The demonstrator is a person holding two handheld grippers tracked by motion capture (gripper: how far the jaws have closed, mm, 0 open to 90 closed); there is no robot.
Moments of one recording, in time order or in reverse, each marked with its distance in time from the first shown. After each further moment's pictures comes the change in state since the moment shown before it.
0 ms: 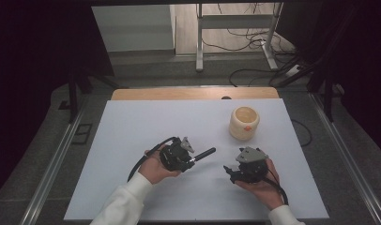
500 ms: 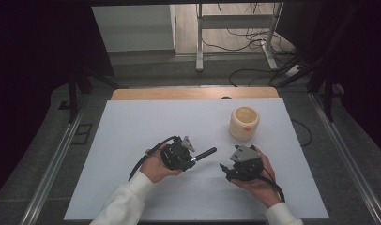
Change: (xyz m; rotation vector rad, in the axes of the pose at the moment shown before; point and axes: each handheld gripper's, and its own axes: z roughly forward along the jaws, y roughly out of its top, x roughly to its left) left arm 0.003 0.003 0.003 -0.004 -0.013 -0.008; right arm 0.007 0.016 0.004 -0.005 -0.011 -0.065
